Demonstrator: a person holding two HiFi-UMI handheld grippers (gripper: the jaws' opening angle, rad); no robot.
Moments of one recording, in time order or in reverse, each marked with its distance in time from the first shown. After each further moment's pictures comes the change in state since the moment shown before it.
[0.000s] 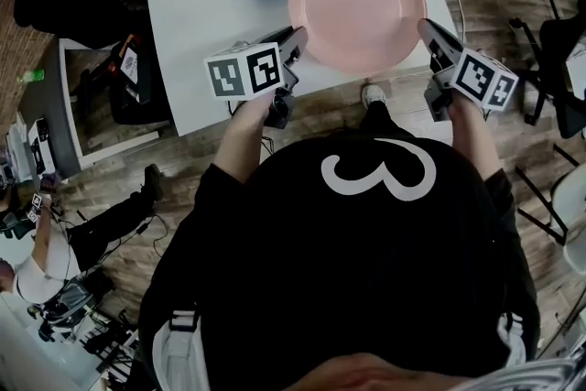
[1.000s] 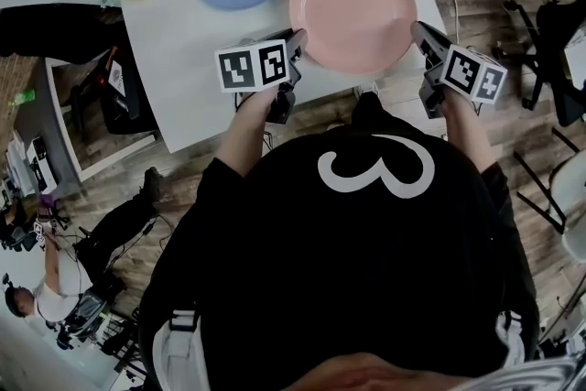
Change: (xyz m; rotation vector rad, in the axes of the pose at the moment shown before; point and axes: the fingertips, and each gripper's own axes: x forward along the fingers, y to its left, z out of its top) left arm 0.090 0.013 -0.014 -0.001 0.165 0.038; right arm 0.026 -0.079 -0.012 0.041 0.108 -0.102
